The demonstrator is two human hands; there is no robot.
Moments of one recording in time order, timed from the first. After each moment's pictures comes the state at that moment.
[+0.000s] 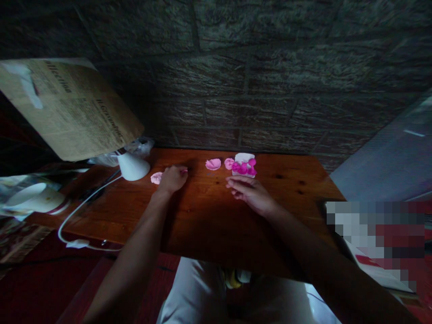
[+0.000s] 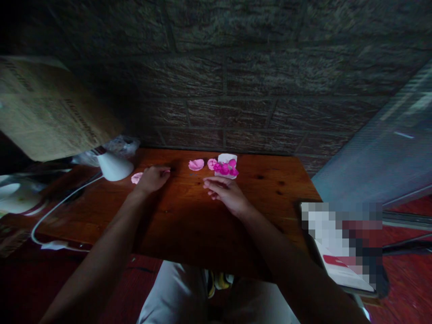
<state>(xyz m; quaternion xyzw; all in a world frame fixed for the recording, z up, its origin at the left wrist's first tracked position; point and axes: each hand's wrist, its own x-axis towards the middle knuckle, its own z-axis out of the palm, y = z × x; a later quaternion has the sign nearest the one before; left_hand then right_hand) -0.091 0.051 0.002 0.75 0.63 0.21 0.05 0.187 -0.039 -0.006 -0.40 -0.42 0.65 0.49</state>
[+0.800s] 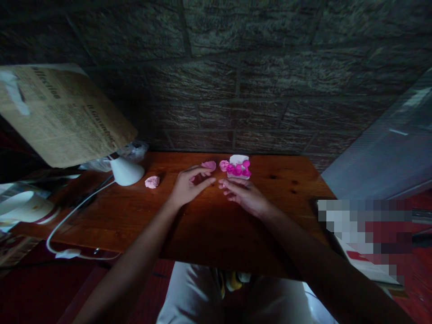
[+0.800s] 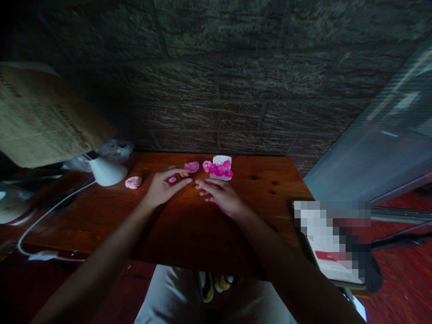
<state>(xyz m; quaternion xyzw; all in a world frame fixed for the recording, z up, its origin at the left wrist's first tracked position) -0.025 0.010 0.018 0.80 0.34 0.44 0.24 0.184 -0.039 -0.002 -0.38 -0.41 0.67 0.49</state>
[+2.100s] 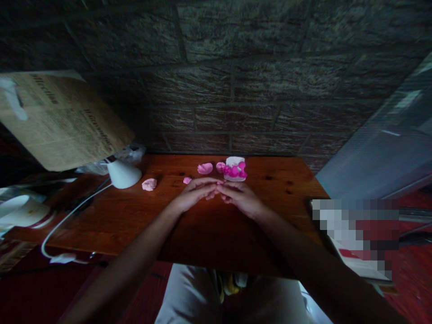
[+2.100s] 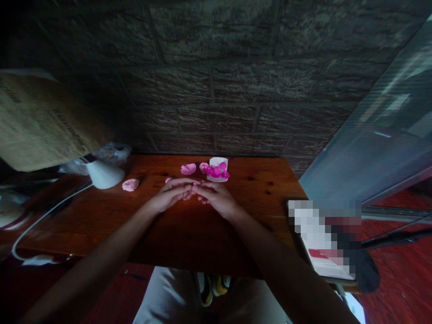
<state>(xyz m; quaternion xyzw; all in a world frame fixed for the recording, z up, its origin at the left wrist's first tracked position) -0.005 0.003 0.001 0.62 0.25 0.37 0.64 0.183 -0.039 -0.007 -0.37 -0.47 0.64 0.47</state>
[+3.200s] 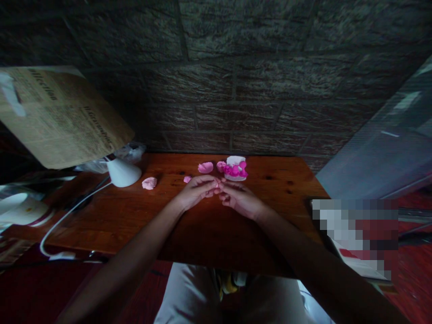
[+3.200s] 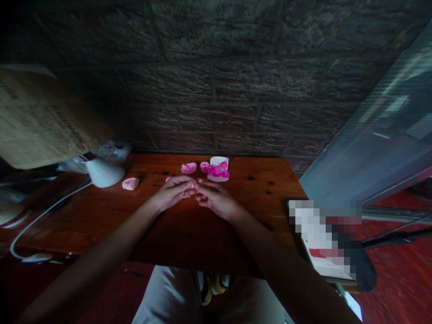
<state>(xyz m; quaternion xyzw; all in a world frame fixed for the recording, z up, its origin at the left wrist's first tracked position) 0.000 0.002 0.004 0.50 0.28 0.38 0.72 0.178 -0.043 -0.001 -0.33 -0.33 0.75 0.47</state>
